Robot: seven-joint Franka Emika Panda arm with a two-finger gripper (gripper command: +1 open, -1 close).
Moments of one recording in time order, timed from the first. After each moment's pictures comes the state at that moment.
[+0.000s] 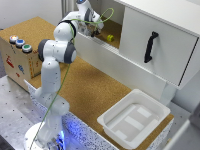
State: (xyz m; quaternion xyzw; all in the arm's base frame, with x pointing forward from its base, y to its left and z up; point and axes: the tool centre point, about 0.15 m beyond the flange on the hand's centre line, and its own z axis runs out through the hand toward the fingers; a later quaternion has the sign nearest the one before) arm 0.663 0.251 0.479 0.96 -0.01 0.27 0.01
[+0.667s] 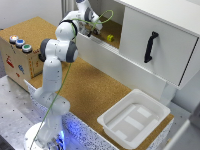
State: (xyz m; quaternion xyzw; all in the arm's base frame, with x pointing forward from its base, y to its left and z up) arm 0.671 0.249 0.469 0.96 -0.06 0.26 0.00
